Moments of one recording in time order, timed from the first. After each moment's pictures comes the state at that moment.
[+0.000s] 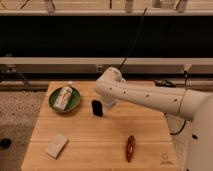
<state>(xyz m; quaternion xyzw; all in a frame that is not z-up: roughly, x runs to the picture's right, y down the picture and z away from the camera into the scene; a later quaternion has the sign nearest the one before) 0.014 0.116 0.798 -0.27 -0.08 -0.27 0.92</state>
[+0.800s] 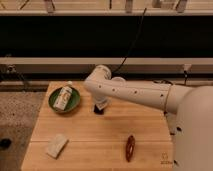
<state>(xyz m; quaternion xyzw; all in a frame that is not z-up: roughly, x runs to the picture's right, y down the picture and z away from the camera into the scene) -0.036 0.104 0.808 -0.26 -0.09 -0.28 0.92</state>
